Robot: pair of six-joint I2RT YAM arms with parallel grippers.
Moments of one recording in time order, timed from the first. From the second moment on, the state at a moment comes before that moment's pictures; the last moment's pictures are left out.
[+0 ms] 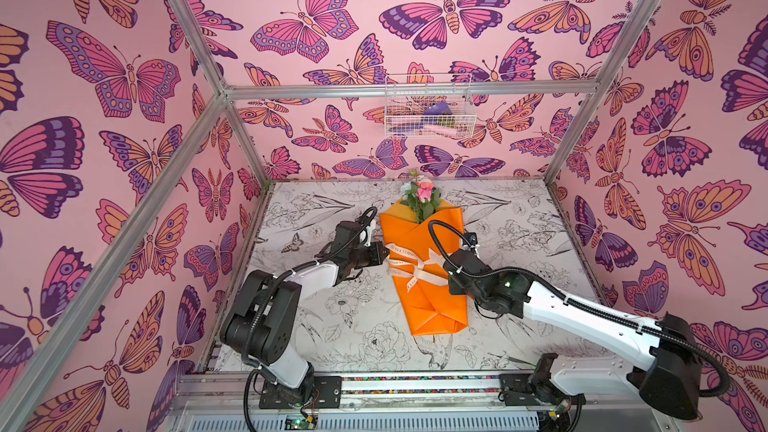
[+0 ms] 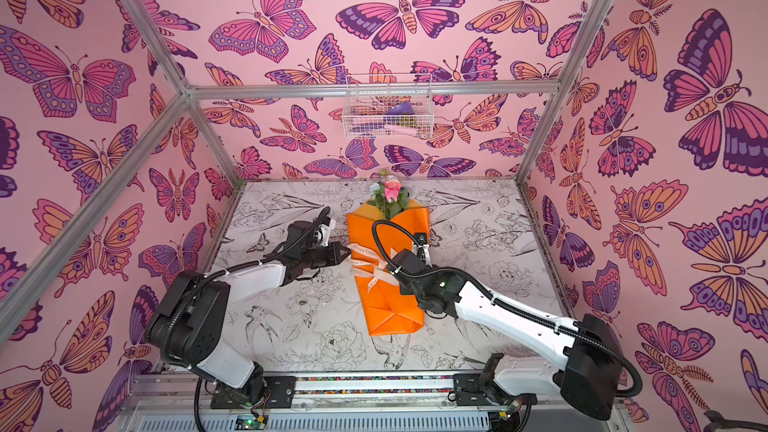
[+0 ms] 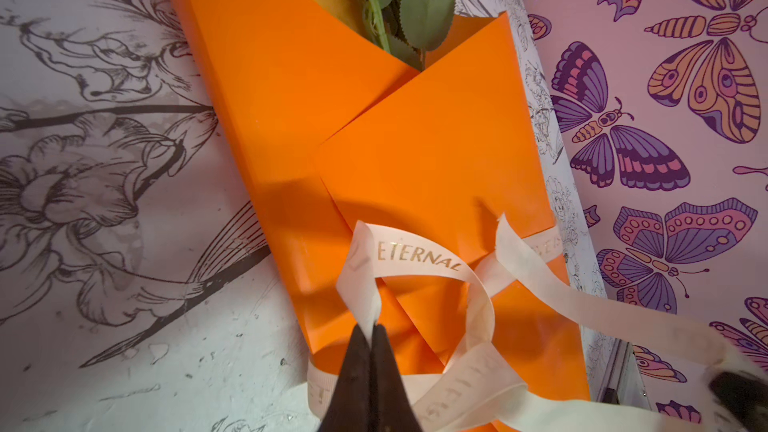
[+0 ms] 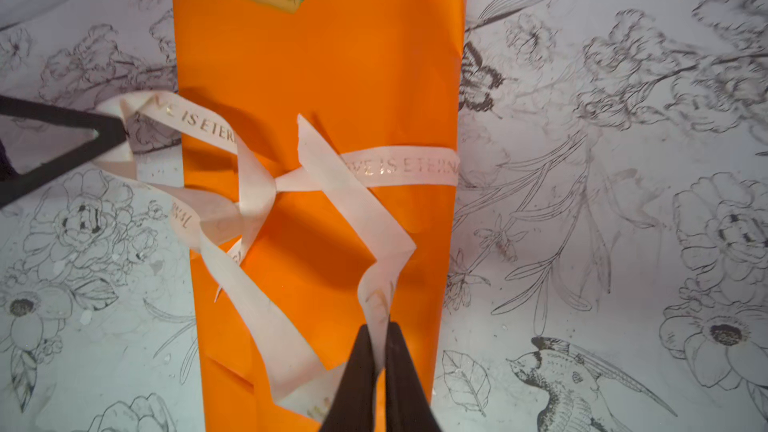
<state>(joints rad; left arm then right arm) -0.36 1.59 0.79 0.12 0.46 -0.50 0.92 1.26 0.94 -0.69 0.47 0.77</state>
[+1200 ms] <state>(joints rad) -0.44 1.38 0.79 0.12 0.32 -0.48 1.00 1.22 1.14 -1.04 0.31 0.90</state>
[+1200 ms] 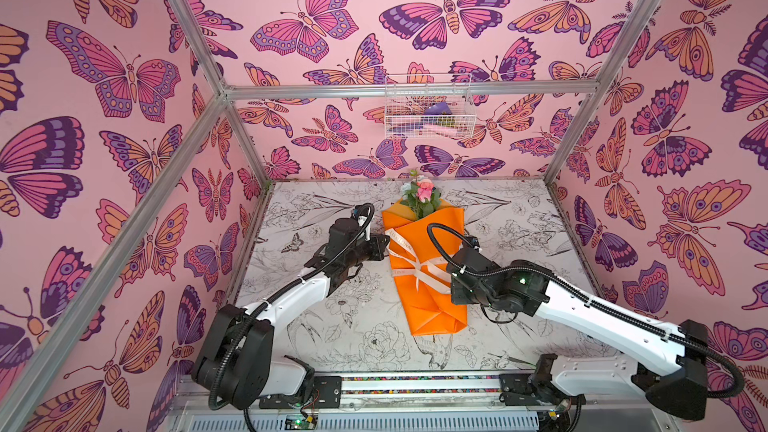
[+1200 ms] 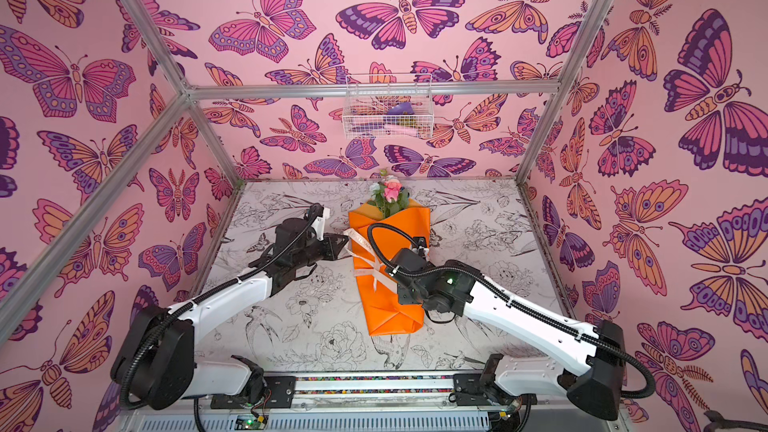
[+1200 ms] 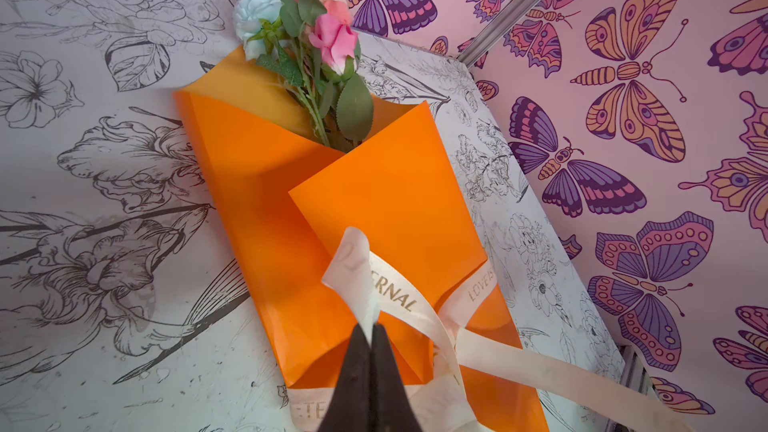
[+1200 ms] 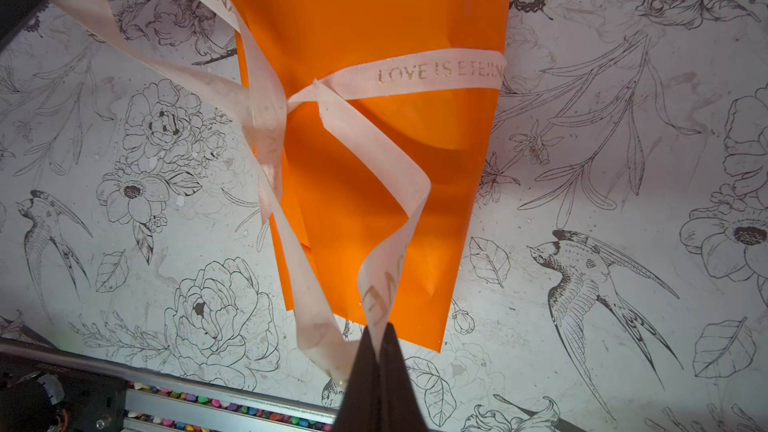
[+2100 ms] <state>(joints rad) -0.47 1.38 0.81 0.12 0.23 -0.47 1.00 1.25 1.26 -1.13 0.20 0.92</state>
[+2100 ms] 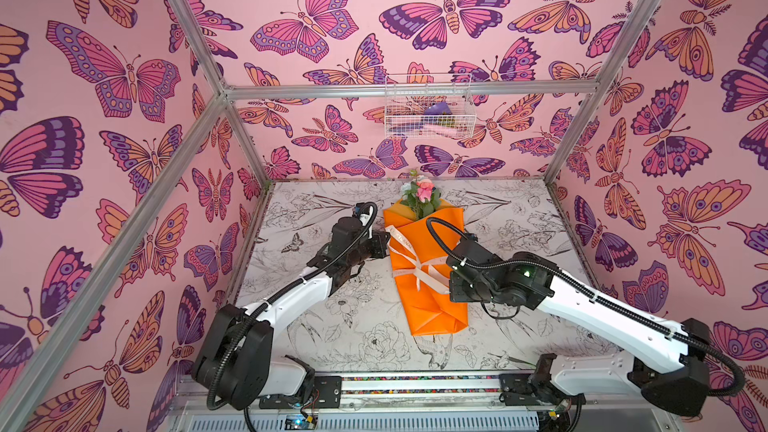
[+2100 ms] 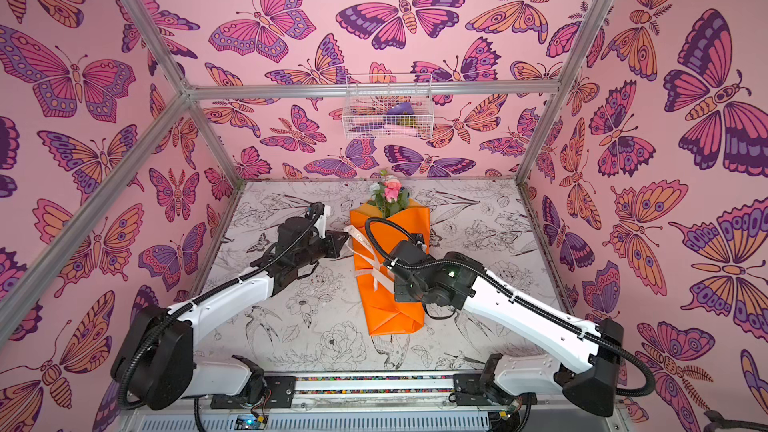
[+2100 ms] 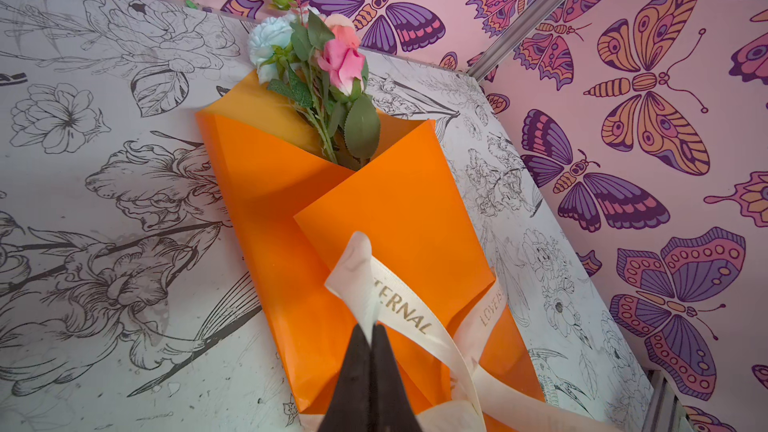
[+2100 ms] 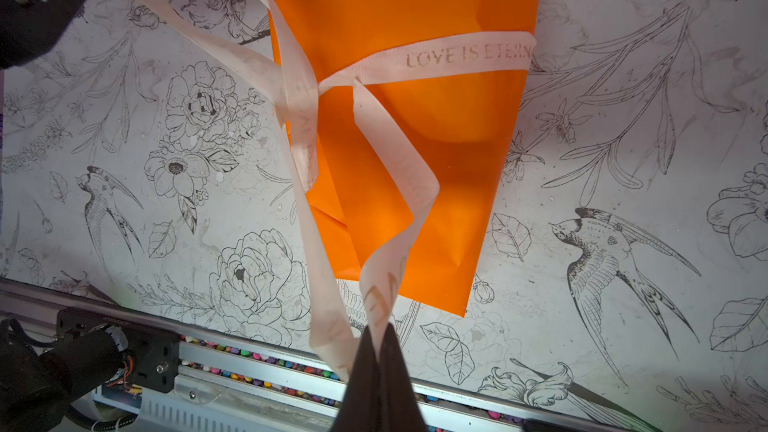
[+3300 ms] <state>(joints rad) -0.50 1.36 0.82 0.13 0.19 -0.48 1.03 1.24 1.22 -1.06 0.33 0.92</state>
